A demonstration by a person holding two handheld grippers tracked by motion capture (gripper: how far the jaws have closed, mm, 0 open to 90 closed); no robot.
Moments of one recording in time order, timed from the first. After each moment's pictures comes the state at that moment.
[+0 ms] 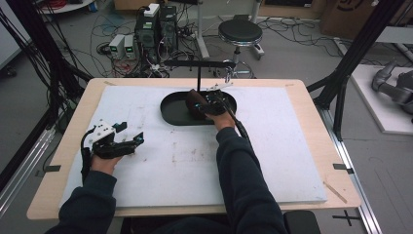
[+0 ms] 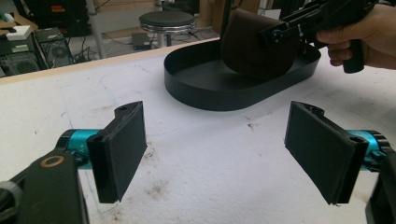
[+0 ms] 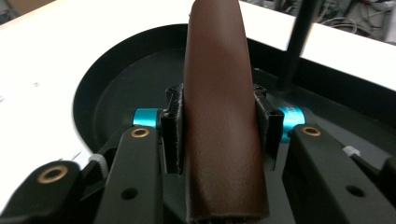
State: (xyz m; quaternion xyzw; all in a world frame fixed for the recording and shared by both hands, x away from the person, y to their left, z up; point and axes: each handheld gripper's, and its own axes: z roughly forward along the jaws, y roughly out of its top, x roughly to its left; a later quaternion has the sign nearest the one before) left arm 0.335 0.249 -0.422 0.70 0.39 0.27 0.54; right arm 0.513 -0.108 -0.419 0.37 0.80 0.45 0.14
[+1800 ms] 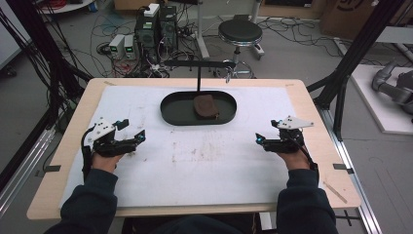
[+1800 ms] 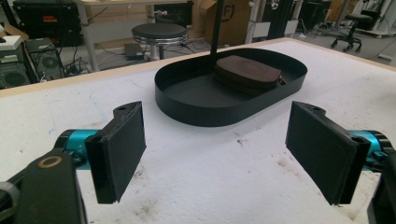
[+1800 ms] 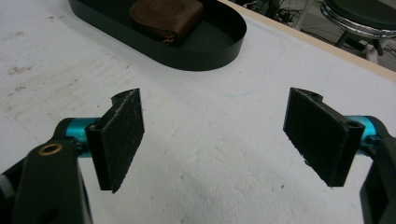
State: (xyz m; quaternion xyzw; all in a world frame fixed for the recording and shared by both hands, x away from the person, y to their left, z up) left arm 0.336 0.246 -0.416 0.69 0.38 0.27 0.56; right arm 0.357 -0.299 -0.394 0.36 0.79 0.41 0.26
